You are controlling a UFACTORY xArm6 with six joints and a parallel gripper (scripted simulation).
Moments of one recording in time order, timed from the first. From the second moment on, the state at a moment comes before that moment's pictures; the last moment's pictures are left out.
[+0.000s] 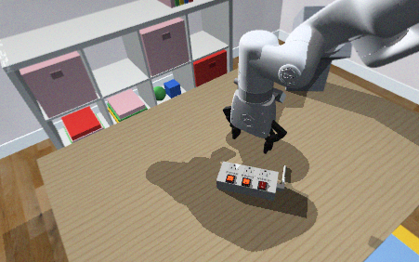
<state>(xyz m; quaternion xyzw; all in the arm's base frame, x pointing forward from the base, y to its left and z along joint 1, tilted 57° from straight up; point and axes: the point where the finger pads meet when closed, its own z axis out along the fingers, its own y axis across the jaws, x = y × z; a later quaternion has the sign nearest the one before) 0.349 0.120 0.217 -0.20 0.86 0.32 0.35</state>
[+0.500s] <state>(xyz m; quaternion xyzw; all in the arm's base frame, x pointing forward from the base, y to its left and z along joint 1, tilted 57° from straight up) 0.388 0.131 0.223 -0.48 0.75 0.17 0.42</state>
